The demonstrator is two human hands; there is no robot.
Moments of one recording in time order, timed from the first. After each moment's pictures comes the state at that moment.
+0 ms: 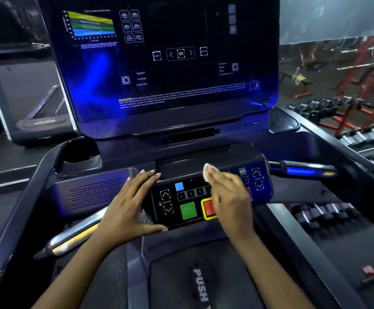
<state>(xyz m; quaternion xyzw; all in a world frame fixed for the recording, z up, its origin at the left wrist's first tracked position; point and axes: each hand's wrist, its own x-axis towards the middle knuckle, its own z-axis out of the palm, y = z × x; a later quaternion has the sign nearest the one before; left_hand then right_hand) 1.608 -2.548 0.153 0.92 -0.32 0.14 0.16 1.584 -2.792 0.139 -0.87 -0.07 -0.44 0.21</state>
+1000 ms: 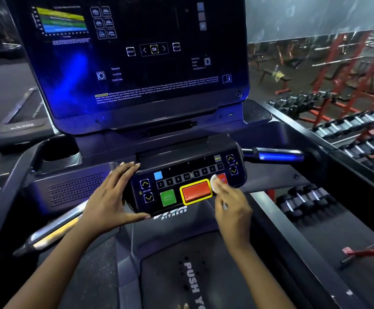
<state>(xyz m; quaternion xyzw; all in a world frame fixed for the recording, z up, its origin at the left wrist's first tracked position) 1.603 -2.554 0.158 0.92 -0.31 0.16 0.16 1.538 -2.823 0.101 -0.82 0.03 -0.49 0.29</state>
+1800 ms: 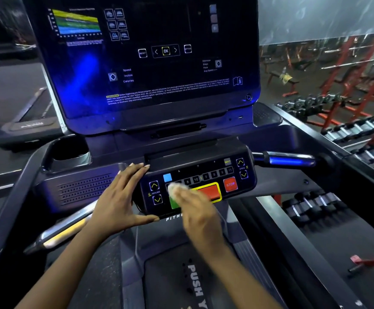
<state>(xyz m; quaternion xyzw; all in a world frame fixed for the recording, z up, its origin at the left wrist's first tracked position) 1.607 -2.553 0.152 0.93 -0.31 0.16 0.14 1.545 -2.753 0.115 -0.87 -0.14 -0.39 0.27</state>
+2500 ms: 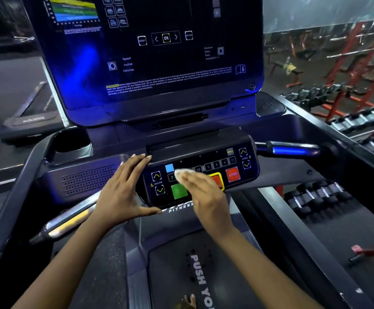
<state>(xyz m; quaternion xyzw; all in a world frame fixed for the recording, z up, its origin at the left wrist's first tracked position) 1.605 -2.552 0.154 0.93 -0.31 0.17 0.12 1.553 -2.768 0.117 -0.87 -0.17 -0.39 0.25</state>
